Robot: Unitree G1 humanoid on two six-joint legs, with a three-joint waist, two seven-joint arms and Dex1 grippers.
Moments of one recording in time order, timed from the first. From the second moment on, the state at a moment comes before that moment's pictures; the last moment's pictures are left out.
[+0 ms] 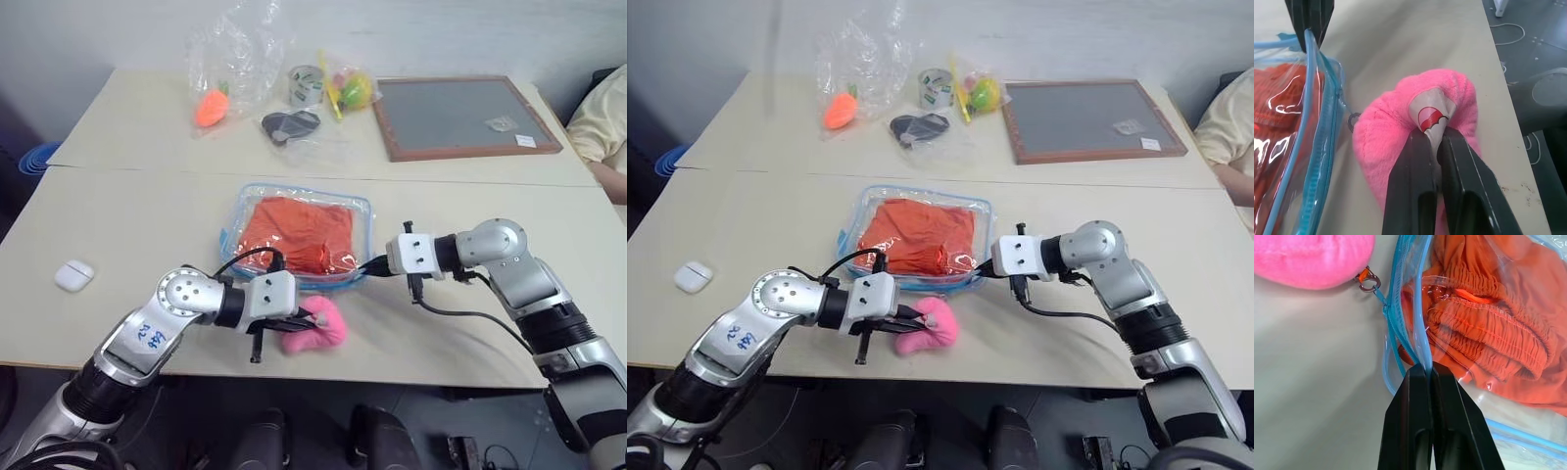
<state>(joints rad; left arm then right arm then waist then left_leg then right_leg) -0.36 0.76 -0.29 -0.43 -0.27 0.49 -0.98 -0.71 -0.69 0.31 0.23 0.05 -0.16 1.27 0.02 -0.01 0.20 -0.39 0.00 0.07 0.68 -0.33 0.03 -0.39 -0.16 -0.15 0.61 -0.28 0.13</state>
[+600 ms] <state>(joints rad) 0.02 0.94 0.42 -0.35 -0.39 0.60 -0.93 -0.73 -0.75 0.26 0.38 0.10 -0.37 1.38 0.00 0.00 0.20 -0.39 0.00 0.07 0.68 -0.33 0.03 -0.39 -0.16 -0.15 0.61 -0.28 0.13</state>
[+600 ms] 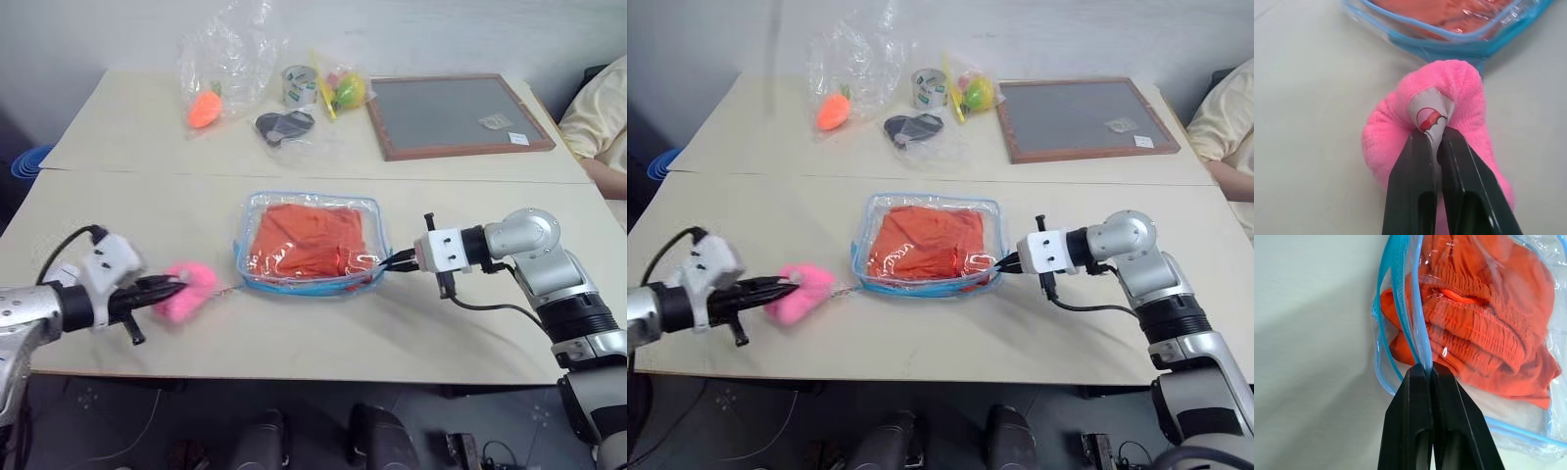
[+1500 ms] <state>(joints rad) -0.29 1.09 0.25 -0.58 -0.53 0.65 -0.94 -0.50 -0.93 -0.01 -0.12 0.54 0.49 1.39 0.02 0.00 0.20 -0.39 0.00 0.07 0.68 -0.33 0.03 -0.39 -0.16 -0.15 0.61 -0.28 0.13</state>
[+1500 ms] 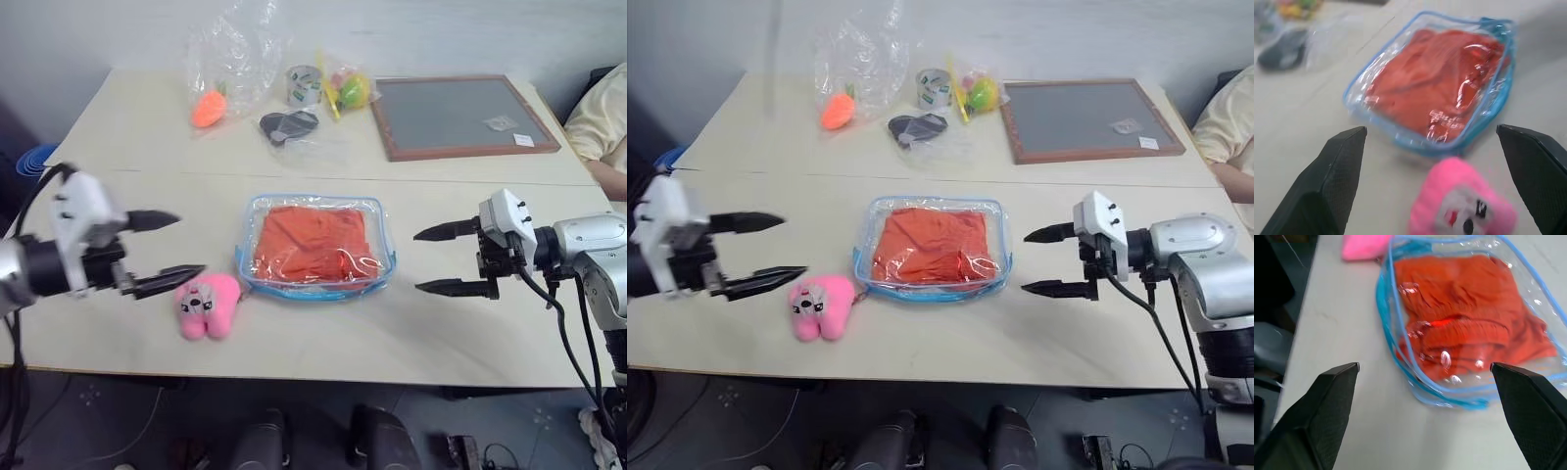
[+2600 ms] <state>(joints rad) -0.45 0.75 -0.20 -0.31 -0.05 0.31 -0.91 -0.34 -0.94 -0.10 -0.33 0.70 0.63 1.22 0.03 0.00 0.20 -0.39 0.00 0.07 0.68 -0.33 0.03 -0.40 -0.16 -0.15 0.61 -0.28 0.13</state>
